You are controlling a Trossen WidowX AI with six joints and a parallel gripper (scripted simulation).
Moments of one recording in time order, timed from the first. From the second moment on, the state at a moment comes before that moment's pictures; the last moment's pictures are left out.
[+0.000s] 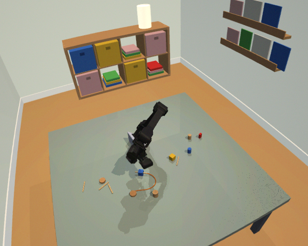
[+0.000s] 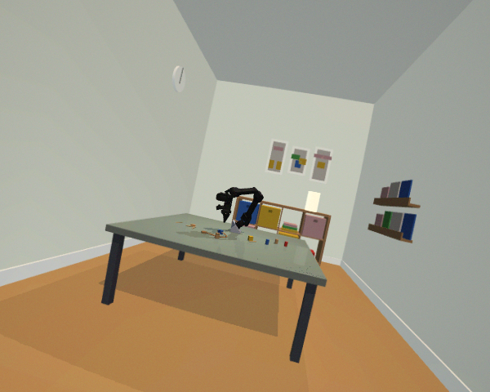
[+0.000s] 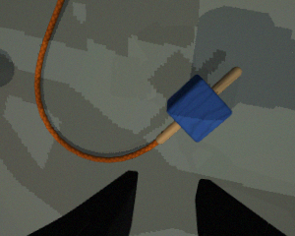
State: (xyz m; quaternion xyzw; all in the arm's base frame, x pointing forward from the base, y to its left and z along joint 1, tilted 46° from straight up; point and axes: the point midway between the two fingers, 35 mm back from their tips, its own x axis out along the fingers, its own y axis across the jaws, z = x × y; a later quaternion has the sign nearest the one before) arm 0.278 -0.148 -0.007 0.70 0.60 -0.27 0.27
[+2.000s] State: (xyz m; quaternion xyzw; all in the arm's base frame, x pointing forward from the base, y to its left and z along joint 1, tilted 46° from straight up) arm 0.248 -0.155 -0.054 -0.03 0.47 0.49 0.73
